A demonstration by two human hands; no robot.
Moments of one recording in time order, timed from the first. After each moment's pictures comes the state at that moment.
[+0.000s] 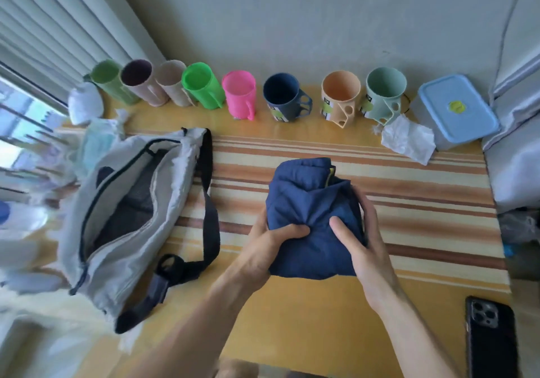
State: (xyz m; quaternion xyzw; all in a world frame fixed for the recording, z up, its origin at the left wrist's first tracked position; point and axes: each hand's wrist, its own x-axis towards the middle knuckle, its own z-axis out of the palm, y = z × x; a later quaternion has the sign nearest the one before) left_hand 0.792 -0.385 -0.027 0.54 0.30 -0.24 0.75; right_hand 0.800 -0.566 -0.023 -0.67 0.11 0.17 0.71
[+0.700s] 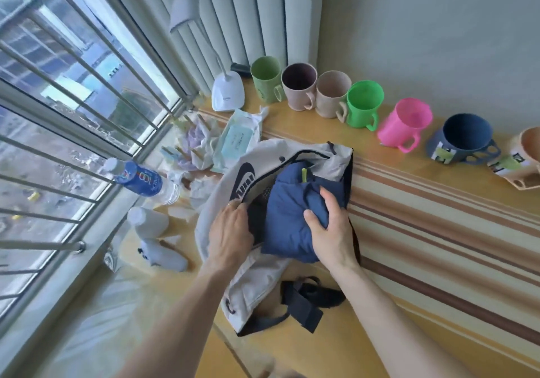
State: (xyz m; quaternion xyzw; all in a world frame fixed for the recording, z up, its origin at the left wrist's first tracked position) left_hand 0.736 -0.035 -0.060 0.94 0.28 -0.12 0.16; right_hand 0.818 -0.216 -0.079 -0.83 -0.03 0.22 0.51
